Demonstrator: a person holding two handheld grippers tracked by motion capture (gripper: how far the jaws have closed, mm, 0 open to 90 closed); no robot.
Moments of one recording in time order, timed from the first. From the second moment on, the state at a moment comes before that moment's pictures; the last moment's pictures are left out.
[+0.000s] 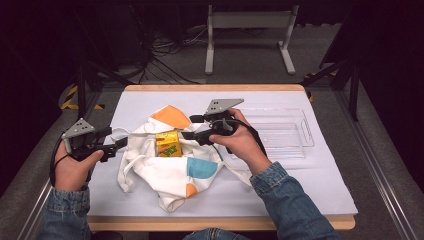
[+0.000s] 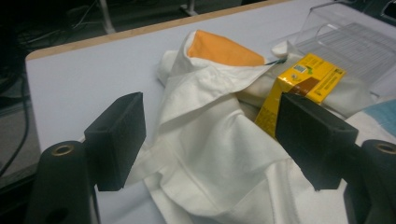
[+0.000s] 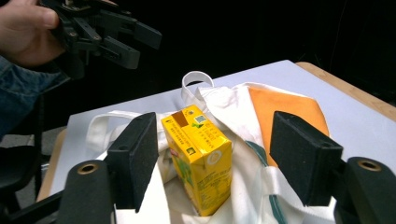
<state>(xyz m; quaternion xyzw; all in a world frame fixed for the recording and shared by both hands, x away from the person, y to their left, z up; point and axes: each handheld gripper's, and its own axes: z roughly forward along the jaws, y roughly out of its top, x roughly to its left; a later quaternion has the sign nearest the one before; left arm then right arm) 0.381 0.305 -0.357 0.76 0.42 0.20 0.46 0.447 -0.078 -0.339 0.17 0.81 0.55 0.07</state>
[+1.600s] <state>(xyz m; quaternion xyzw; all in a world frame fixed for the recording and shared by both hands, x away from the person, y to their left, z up) 0.362 0.310 -0.353 0.75 0.42 0.18 0.48 0.475 -0.007 -0.403 0.12 0.85 0.51 0.04</state>
